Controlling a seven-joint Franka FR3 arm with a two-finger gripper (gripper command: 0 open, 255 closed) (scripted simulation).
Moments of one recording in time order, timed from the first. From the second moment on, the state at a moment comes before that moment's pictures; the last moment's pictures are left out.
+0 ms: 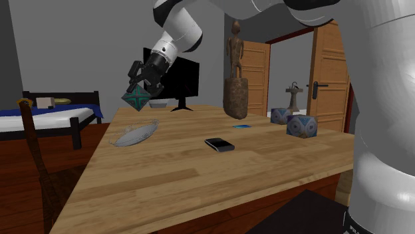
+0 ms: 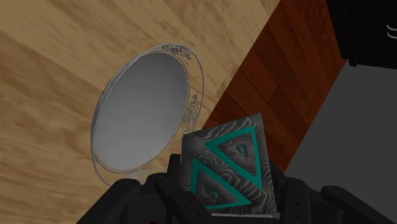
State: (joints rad) arm 0.37 0.25 -0.11 -1.56 0.70 1.78 -0.29
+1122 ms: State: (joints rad) arm 0.37 0.27 -0.10 -1.67 0.72 1.88 -0.37
